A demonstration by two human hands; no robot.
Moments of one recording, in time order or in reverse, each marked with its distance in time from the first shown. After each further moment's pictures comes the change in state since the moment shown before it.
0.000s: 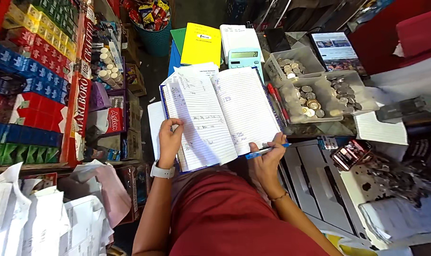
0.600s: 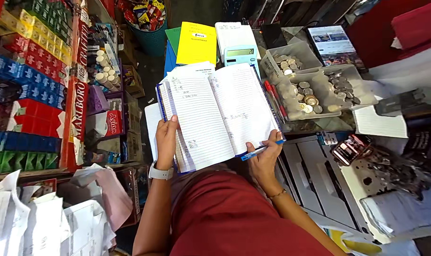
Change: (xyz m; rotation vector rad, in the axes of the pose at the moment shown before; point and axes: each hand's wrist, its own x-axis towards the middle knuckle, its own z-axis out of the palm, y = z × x) left_hand 0.000 0.012 0.000 -0.017 0.017 -0.030; right_hand -0.003 0.005 0.005 -0.067 -0.010 -0.068
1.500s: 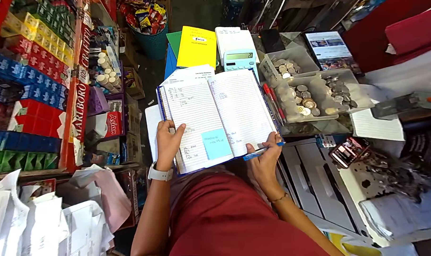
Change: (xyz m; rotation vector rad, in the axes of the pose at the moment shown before) left_hand 0.004 -0.004 0.001 0.150 -0.023 0.038; right_hand 0.003 -0.010 -0.009 0.044 -0.039 0.080
